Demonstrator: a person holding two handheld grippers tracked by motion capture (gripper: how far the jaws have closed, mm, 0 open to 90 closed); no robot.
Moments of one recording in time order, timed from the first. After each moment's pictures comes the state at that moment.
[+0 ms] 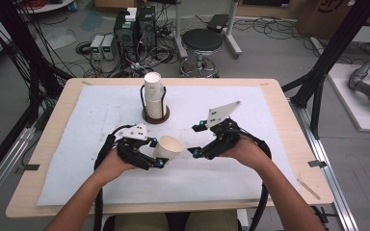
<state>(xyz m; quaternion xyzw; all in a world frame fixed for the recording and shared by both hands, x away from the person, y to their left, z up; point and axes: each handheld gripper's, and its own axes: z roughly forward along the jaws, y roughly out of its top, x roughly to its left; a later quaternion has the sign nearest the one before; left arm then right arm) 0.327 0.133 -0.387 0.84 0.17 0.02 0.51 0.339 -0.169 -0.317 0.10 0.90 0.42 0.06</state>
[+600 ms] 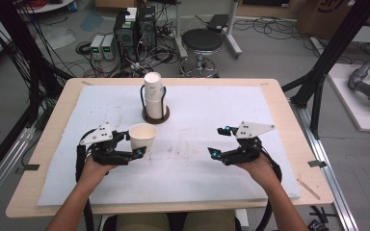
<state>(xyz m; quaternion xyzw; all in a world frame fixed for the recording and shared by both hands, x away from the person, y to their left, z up) 0.314 0.198 -0.400 0.75 0.23 0.12 0.61 0.320 -0.235 -0.370 0.21 0.83 0.50 0.14</state>
